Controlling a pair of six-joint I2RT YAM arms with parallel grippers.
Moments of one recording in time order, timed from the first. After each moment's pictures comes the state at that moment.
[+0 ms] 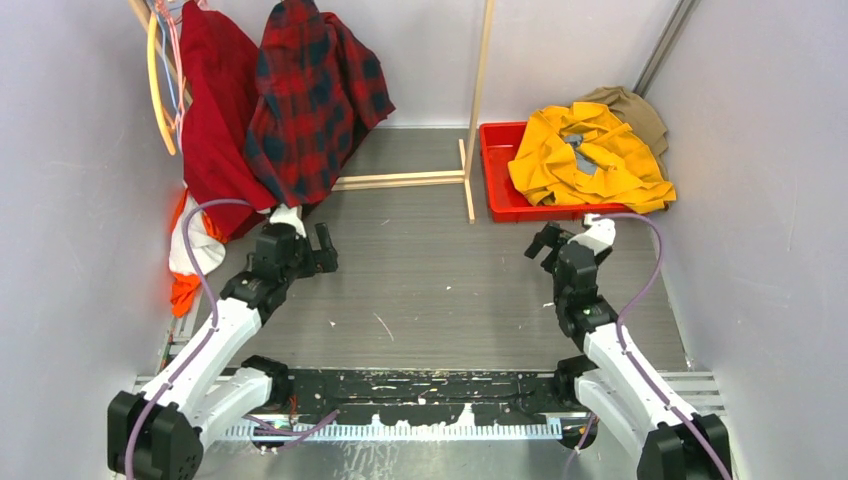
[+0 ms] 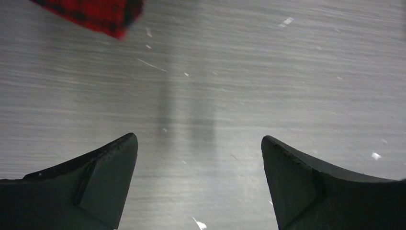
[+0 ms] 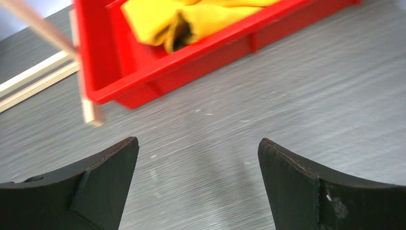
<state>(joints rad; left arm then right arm) -0.30 0.89 0.61 -0.34 -0.11 -0.39 0.23 0.78 0.38 0.05 0.38 0.45</state>
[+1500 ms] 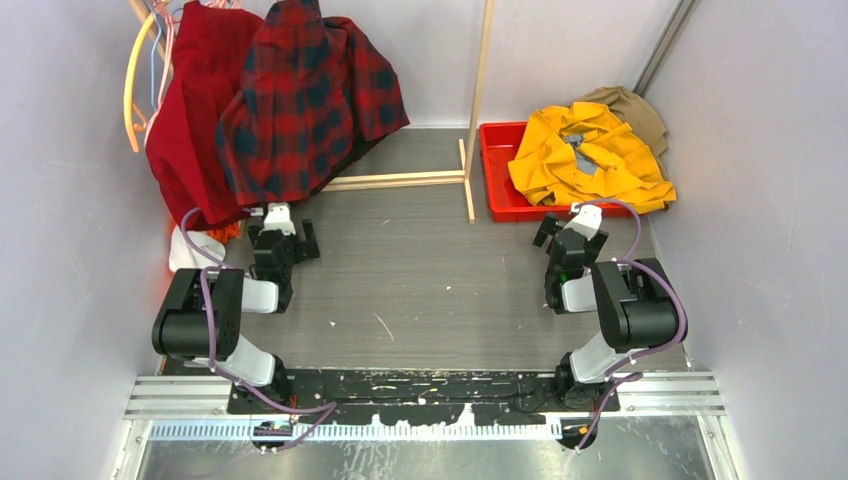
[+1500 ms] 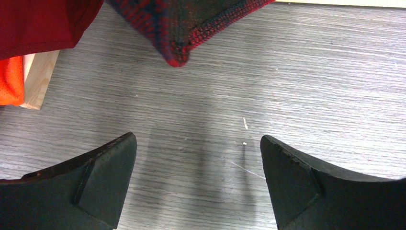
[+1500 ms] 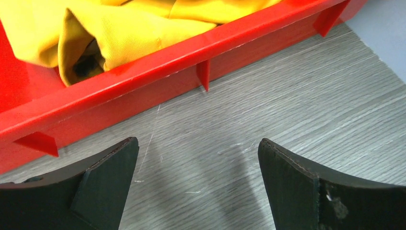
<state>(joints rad) -0.02 1.54 0.34 0.86 -0.13 -0.05 0.06 1.58 0.31 1.00 0.49 0.16</state>
